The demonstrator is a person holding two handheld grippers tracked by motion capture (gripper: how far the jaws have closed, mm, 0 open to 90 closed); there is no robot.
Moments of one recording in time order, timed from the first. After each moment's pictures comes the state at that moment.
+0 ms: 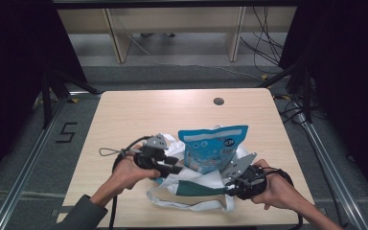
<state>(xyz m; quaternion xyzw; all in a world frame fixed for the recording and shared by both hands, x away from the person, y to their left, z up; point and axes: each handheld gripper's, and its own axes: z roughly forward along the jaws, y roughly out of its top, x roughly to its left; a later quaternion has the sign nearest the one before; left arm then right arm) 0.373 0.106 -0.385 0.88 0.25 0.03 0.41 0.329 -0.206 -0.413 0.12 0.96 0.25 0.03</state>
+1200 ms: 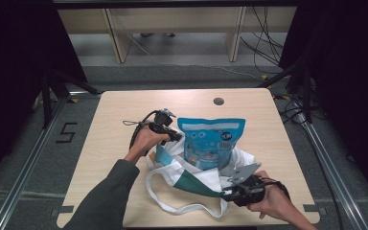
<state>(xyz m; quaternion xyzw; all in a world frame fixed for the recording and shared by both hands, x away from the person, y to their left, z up) 0.500 0.092 -0.438 0.88 0.33 0.05 0.33 0.319 -0.216 -0.451 0.19 0.93 0.32 0.02</state>
